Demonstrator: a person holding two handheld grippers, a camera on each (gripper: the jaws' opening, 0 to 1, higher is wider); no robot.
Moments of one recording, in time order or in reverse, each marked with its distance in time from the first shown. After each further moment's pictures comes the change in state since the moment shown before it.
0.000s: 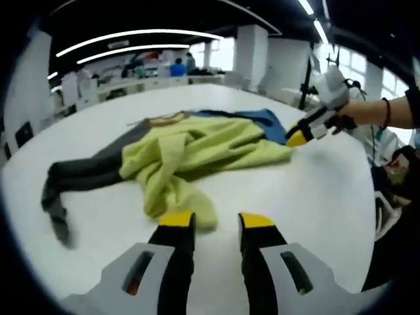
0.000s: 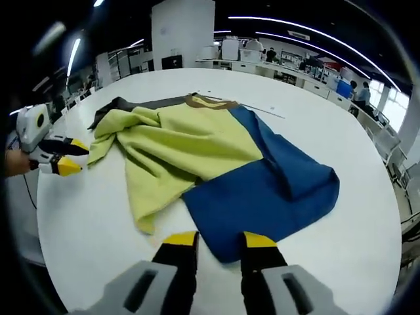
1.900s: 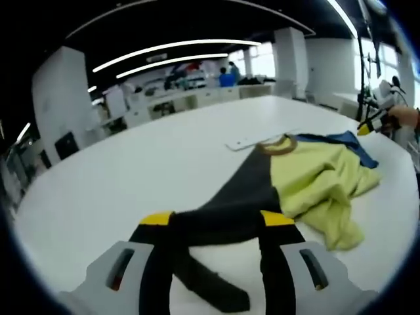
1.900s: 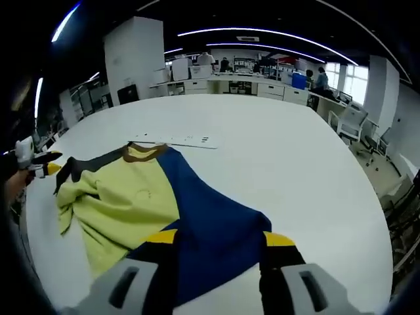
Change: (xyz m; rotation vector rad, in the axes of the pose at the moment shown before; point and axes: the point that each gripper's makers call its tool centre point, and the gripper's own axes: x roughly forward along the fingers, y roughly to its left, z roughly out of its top) left arm -0.035 0.194 0.063 0.016 -0.070 0.291; right arm -0.012 -0.082 0.062 0.220 -0.107 -0.146
